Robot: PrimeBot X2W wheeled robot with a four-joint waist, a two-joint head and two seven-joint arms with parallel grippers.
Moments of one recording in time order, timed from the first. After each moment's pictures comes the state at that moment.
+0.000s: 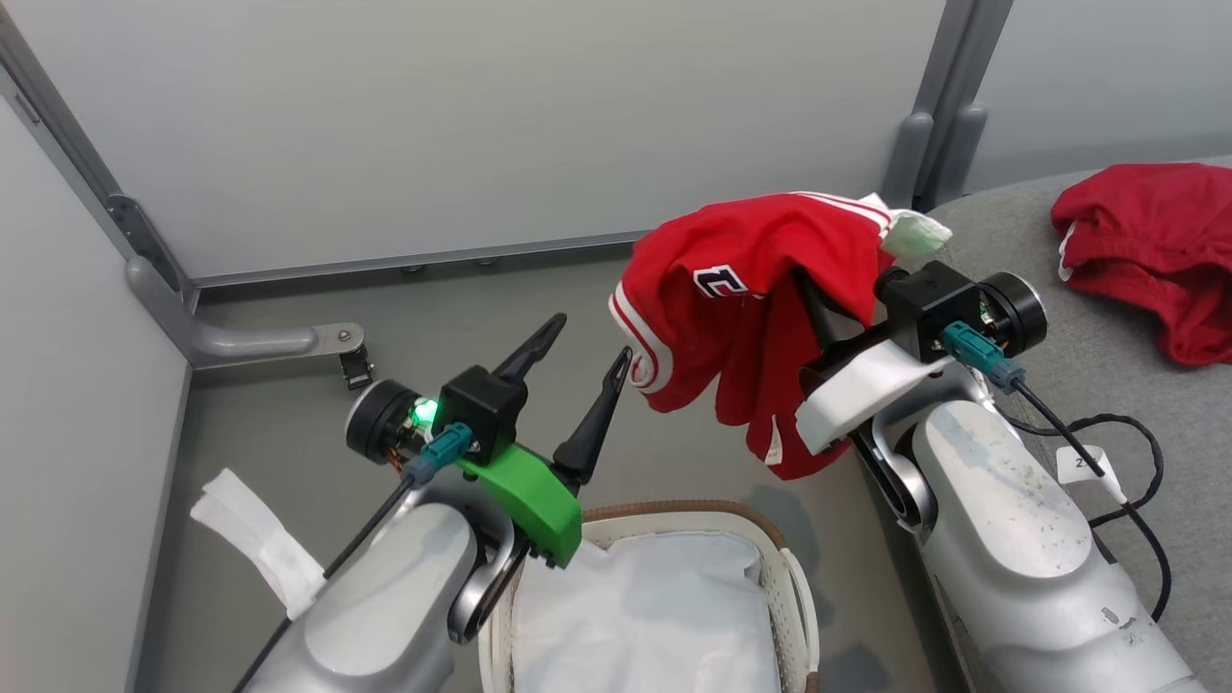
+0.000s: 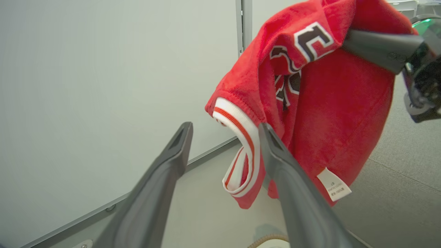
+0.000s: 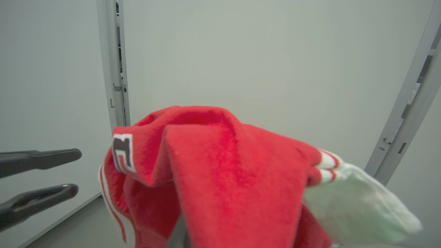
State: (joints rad) left arm -0.58 0.19 -0.81 0.49 -0.52 -0.06 -0.26; right arm -0.58 -0.08 0.34 0.44 0.17 0.13 -0.26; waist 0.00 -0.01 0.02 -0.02
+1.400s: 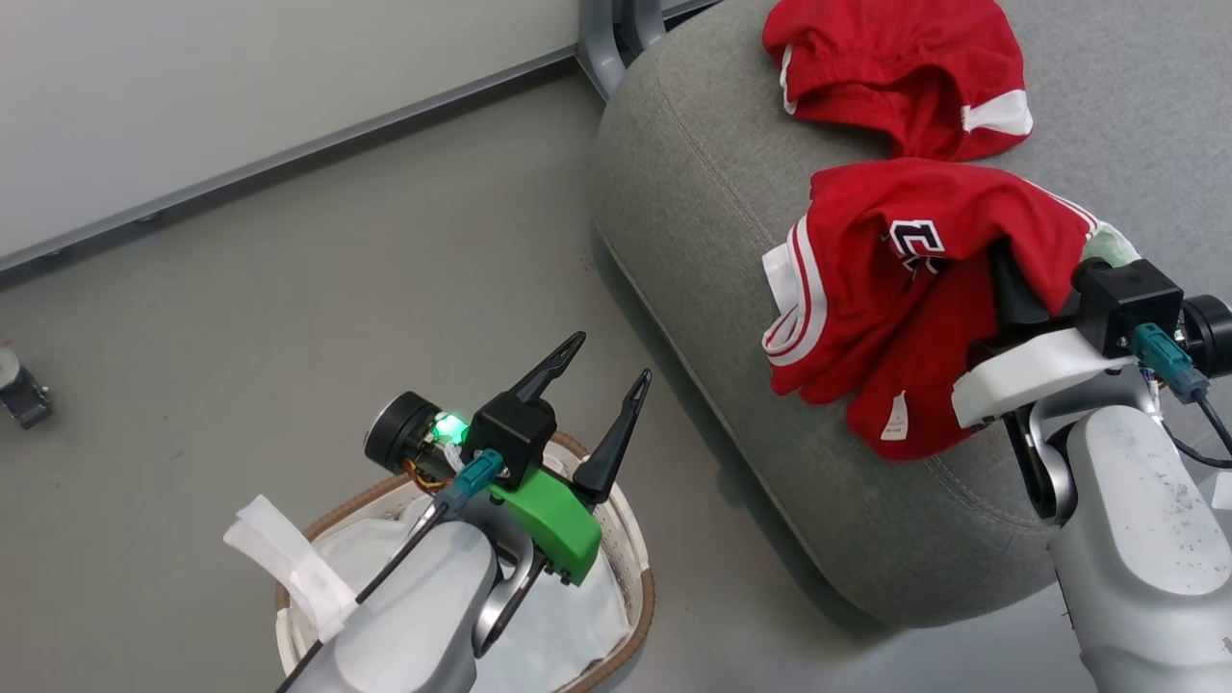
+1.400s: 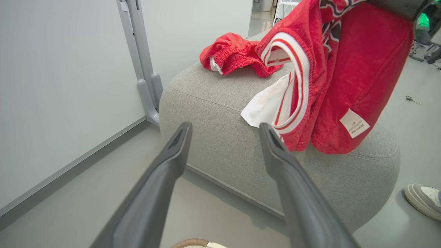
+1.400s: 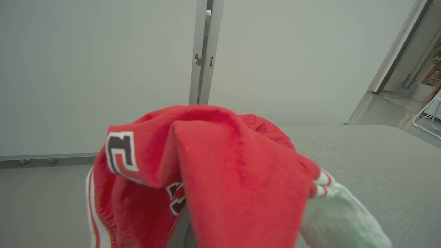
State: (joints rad) left arm -0.50 0.11 -0.69 0.51 -0.33 -0.12 -0.26; right arm -0.48 -0.14 0.02 0.35 0.08 0.13 -0.26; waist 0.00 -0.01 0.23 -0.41
